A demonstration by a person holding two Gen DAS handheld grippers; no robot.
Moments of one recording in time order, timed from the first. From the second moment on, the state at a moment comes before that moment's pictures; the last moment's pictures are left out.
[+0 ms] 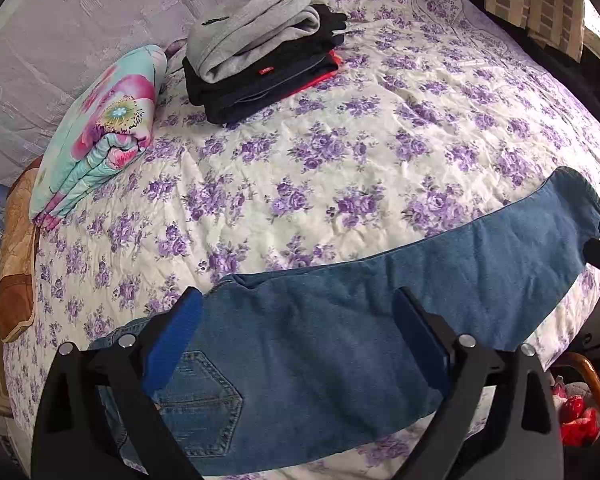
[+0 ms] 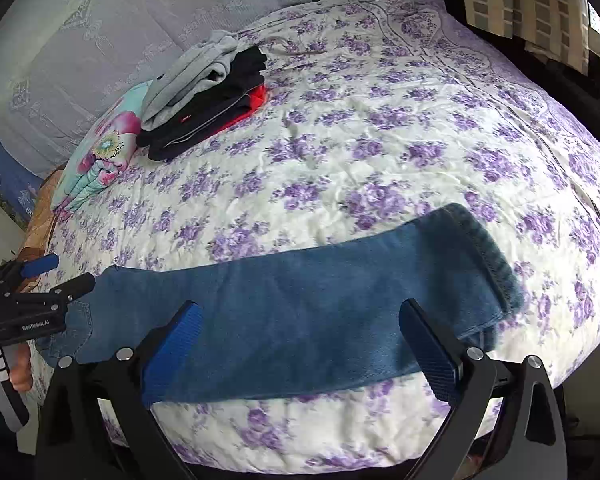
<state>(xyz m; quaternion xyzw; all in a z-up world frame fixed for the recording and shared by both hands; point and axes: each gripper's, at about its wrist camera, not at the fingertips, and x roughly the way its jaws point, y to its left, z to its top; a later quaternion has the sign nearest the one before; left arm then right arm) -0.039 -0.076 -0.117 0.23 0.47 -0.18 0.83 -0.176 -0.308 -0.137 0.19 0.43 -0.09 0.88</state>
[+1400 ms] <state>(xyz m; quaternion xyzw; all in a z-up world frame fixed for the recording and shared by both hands) -0.104 -0.127 -0.106 0.19 0.47 -0.17 0.84 -0.242 -0.421 -0.193 0.13 0.38 -0.07 0.91</state>
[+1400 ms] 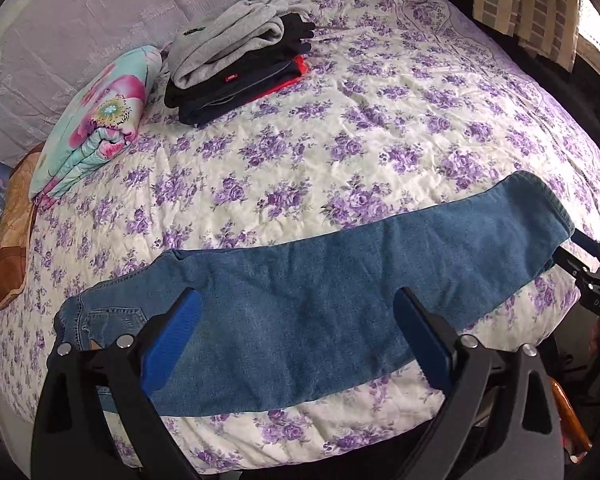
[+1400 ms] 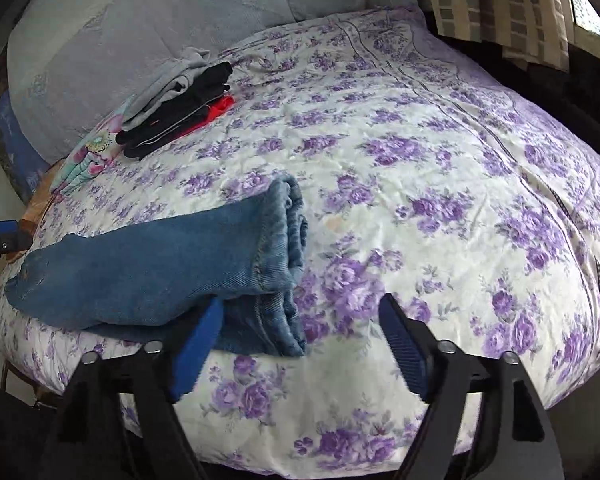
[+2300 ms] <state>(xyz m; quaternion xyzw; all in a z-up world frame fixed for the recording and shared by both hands) -0.103 -0.170 -0.114 0.24 0.47 -0.20 0.83 -0.214 -0.476 -0.213 0.44 0.36 0.09 0.81</state>
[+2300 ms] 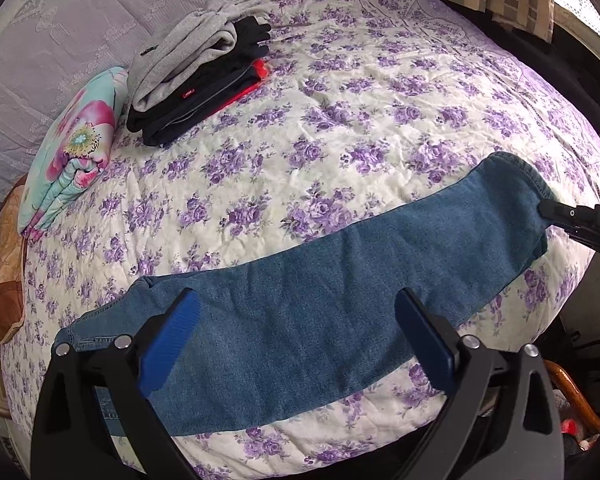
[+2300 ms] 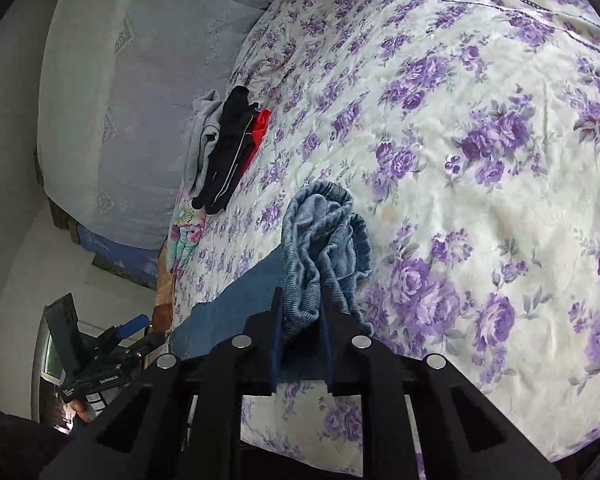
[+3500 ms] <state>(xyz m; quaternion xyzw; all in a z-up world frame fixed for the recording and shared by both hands) -0.093 -0.204 -0.137 0.25 0.47 -0.22 0.81 -0.155 -0.533 -0.225 0.54 0.42 0.22 0.69</state>
